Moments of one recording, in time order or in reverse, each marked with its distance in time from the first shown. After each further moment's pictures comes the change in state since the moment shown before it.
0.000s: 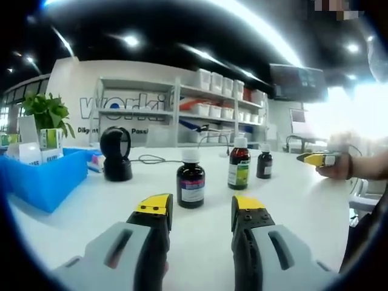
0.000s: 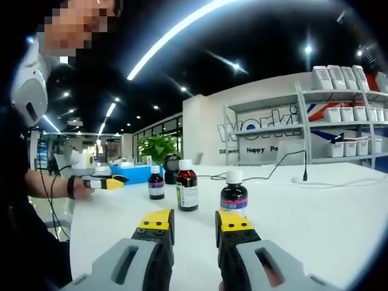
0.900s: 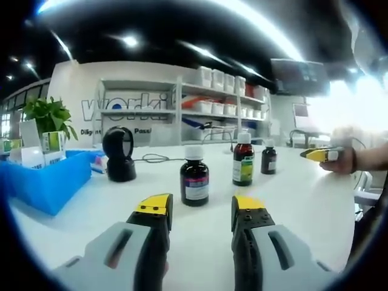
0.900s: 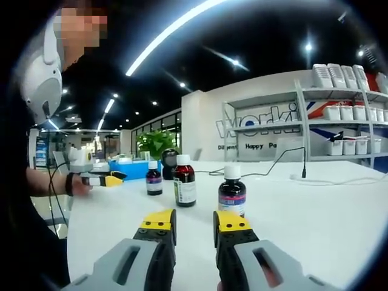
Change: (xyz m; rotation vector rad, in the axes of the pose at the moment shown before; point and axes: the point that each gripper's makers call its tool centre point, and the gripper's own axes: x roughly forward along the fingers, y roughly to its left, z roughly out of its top) left arm 0.001 0.003 -0.003 0.038 0.017 0.027; right arm 0.001 0.001 -0.003 -0.001 0.028 -0.005
